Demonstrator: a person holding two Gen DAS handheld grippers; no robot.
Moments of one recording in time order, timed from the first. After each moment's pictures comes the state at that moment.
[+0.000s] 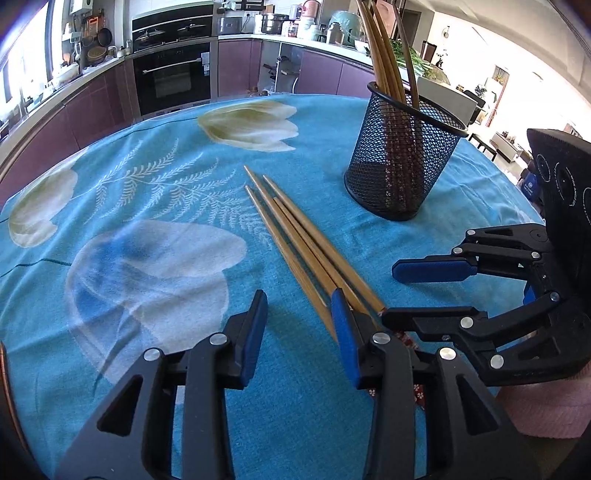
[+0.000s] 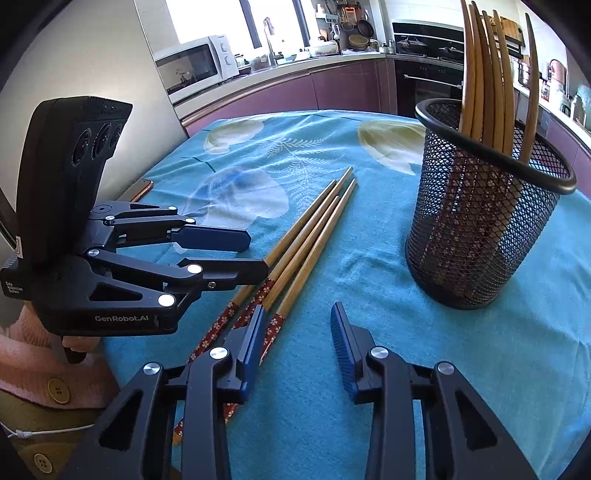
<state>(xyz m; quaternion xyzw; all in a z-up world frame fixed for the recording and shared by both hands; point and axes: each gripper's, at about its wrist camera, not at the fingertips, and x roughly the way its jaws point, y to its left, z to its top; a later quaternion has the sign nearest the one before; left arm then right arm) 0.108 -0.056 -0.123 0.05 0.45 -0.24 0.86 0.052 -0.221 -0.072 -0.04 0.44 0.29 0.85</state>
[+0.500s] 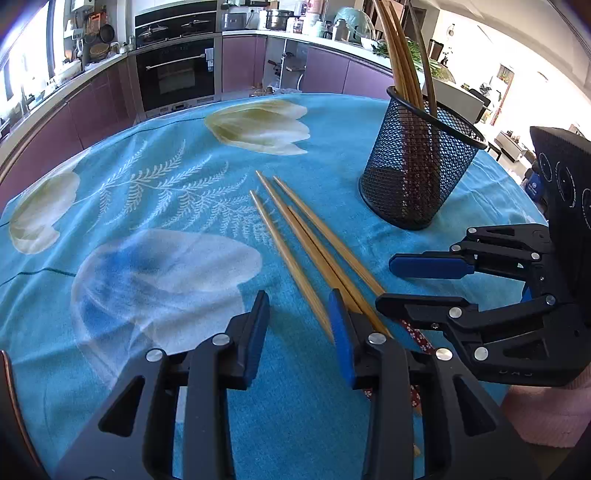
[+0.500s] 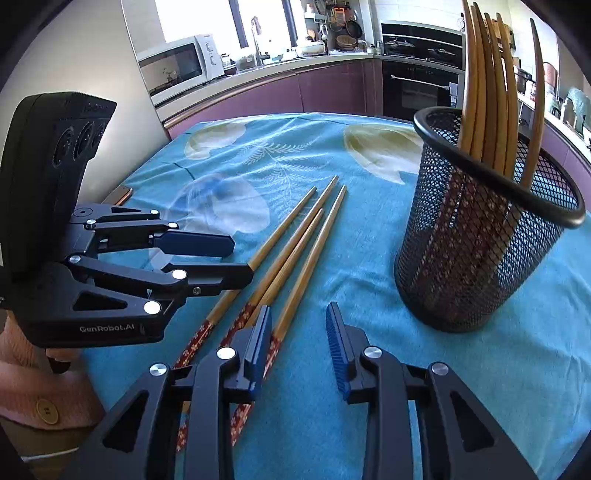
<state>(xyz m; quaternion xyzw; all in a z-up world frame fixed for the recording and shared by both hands) 0.125 -0.053 -0.123 0.05 0.45 -0.24 0.86 0.070 -0.214 -0.072 -0.04 0.44 0.26 0.86</state>
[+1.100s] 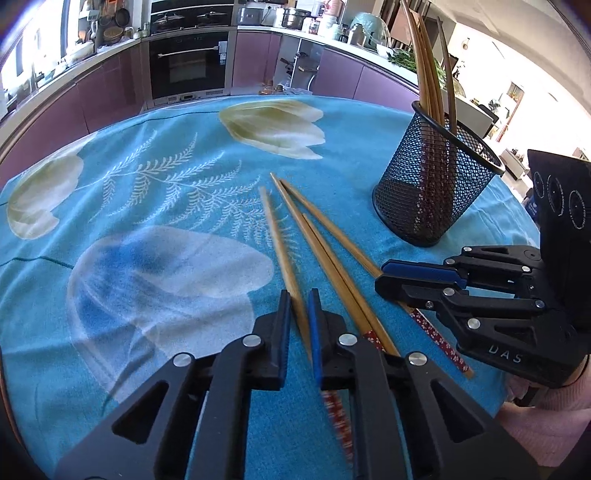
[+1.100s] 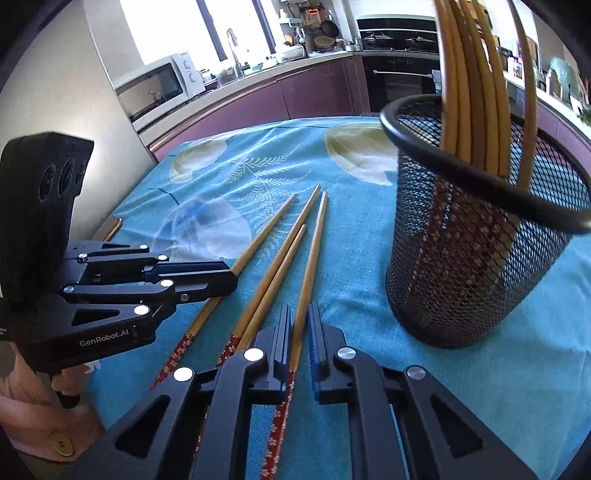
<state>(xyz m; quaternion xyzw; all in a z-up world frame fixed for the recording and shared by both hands) 0.136 -0.044 -0.124 0.01 0.46 -0.22 0.86 0.087 -0.228 -0.075 0.03 0.45 0.24 0.86</state>
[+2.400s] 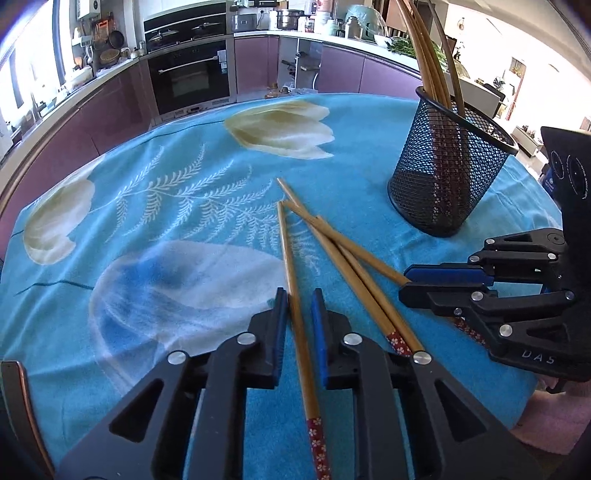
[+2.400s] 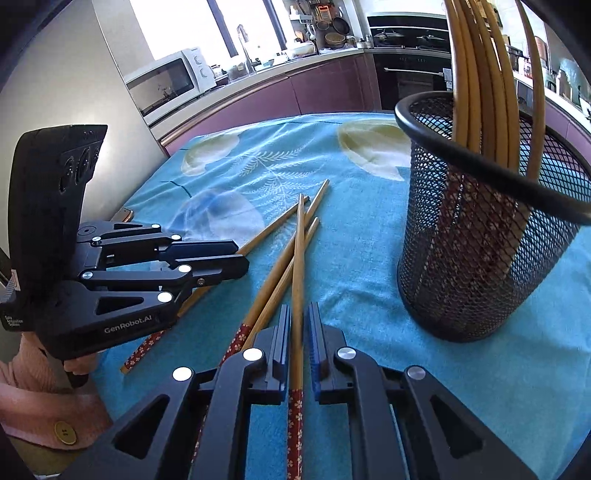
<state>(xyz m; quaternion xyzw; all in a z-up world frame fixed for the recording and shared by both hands) 0.138 -0.052 -0.126 0.07 0.45 -0.20 0.87 0.083 -0.226 -0.074 0.01 0.45 0.27 0.85</state>
